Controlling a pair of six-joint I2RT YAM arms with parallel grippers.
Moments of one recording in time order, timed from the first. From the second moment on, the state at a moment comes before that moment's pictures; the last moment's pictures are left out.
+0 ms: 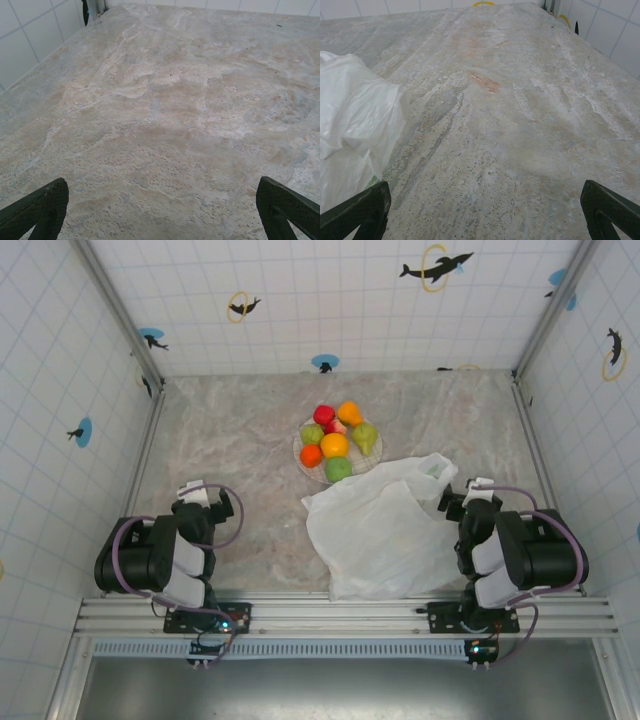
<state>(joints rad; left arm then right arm) 0.01 1.51 0.01 1.16 -0.12 -0.05 0.08 1.52 0.01 1.15 0.25 0.09</state>
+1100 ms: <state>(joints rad) -0.27 1.53 0.69 0.30 0.11 -0.52 0.39 1.31 0.57 0.33 0.20 0.24</state>
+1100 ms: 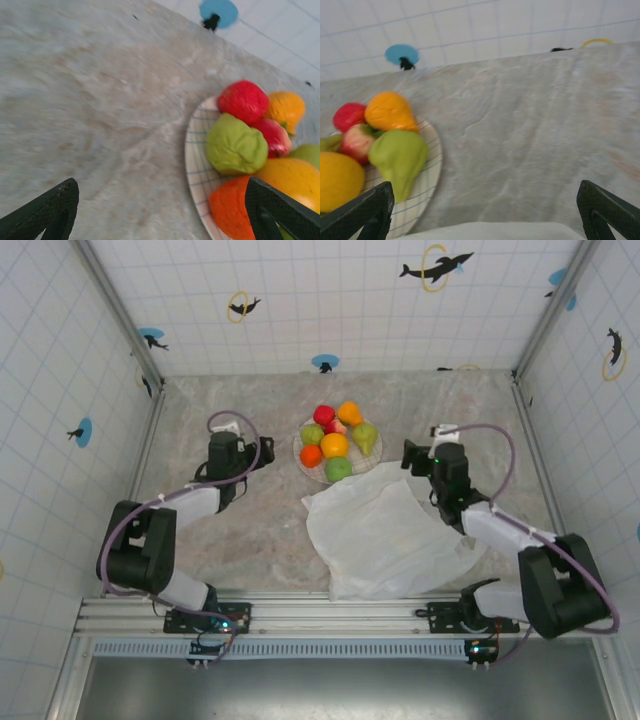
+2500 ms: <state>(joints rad) -0.52 1.28 0.60 0.02 0.22 -0.61 0.31 1.14 1.10 -0.41 0.58 0.01</state>
